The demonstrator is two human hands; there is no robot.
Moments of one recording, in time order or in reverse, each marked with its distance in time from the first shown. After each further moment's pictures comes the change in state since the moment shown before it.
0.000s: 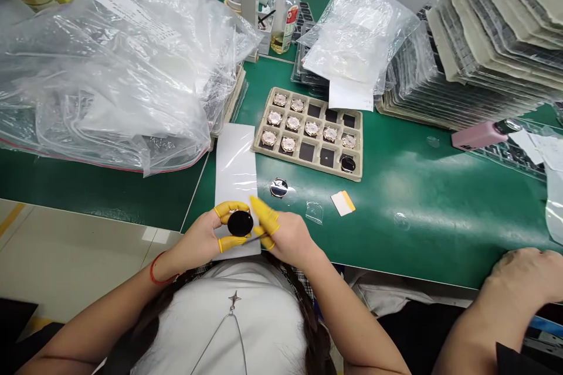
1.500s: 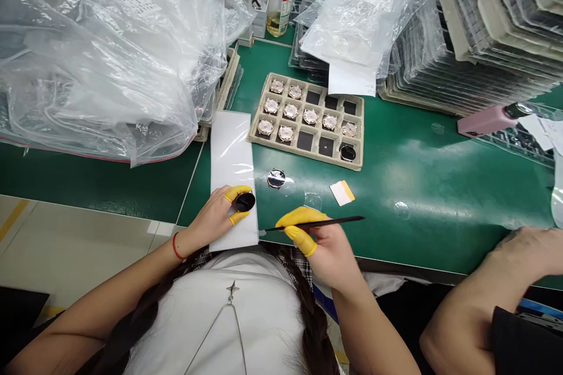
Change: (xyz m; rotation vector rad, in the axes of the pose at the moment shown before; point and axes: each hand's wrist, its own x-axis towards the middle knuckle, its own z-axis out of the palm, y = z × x) left_hand 0.028 -0.036 0.007 0.647 0.070 0.144; right_hand -0.024 -0.027 -0.053 0.572 0.107 0.582
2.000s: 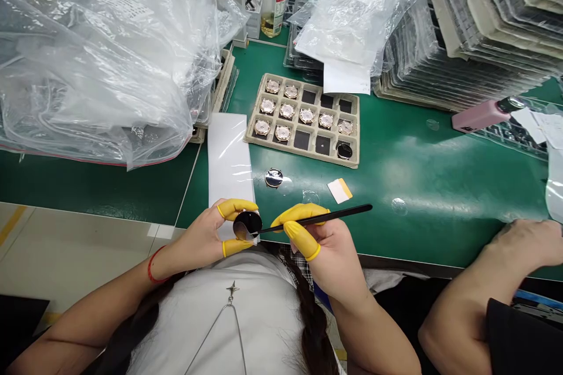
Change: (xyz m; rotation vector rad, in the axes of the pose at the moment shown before) left_hand -0.016 0.051 -0.030 -0.406 -0.090 0.041; right_hand -0.004 -0.026 0.007 0.104 0.128 0.074
